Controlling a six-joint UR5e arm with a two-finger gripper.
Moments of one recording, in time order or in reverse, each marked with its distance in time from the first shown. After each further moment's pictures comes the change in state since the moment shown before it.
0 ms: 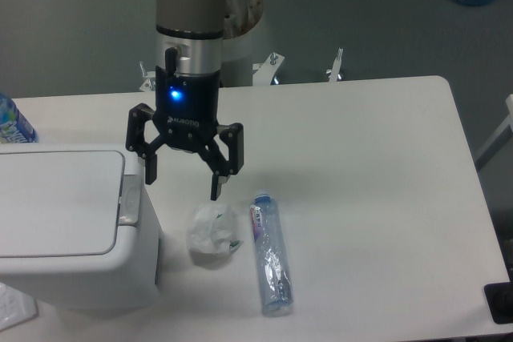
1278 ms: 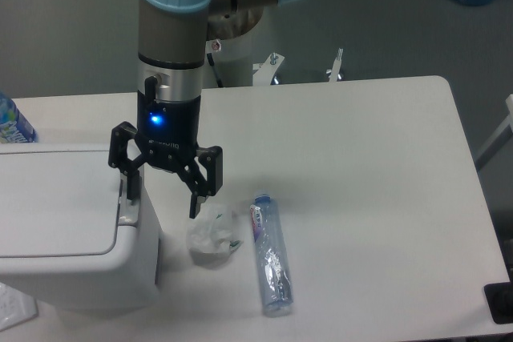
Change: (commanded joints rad) arm -0.020 -0.035 0.003 0.008 0.002 -0.003
